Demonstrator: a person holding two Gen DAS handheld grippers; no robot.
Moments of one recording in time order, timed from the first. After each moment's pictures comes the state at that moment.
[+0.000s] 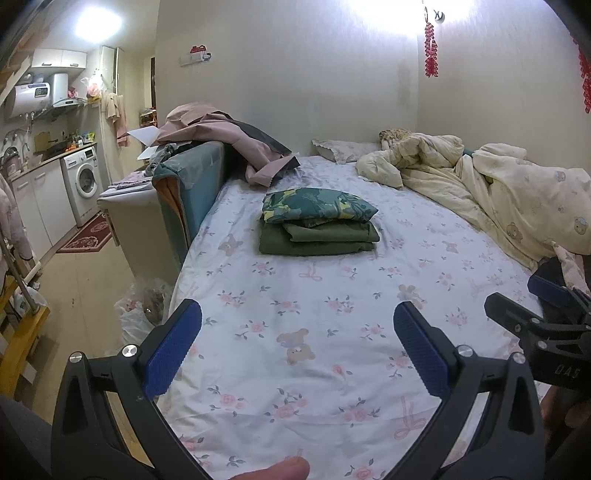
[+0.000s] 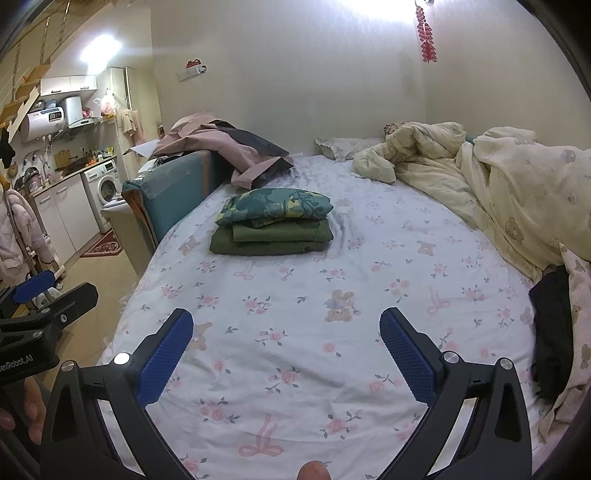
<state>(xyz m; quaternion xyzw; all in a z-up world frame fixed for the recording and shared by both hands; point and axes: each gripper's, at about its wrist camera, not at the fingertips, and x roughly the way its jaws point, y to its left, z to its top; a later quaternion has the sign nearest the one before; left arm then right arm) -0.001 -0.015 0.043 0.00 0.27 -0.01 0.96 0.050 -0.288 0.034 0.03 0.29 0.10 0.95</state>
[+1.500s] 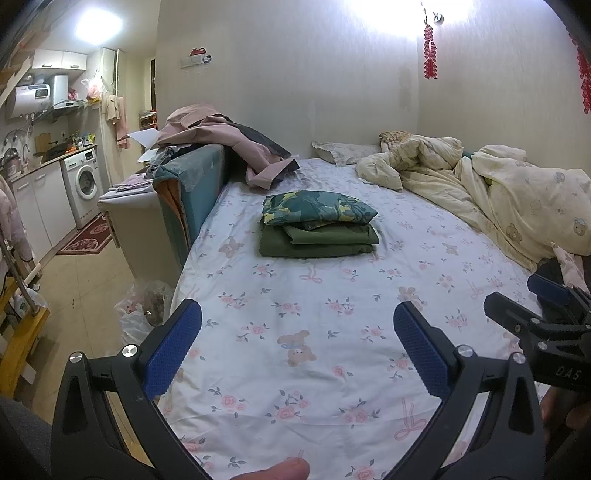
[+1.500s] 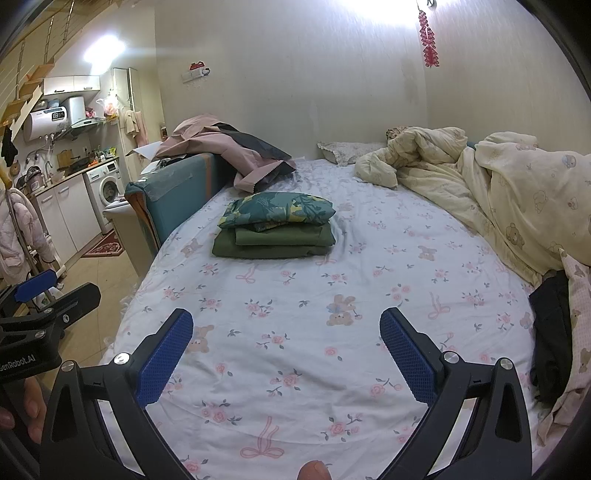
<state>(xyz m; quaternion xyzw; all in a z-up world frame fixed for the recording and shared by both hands) -0.003 -0.017 0.045 0.00 0.27 -0.01 0.96 0.049 -0.284 0.037 0.03 0.28 0.10 0.95</state>
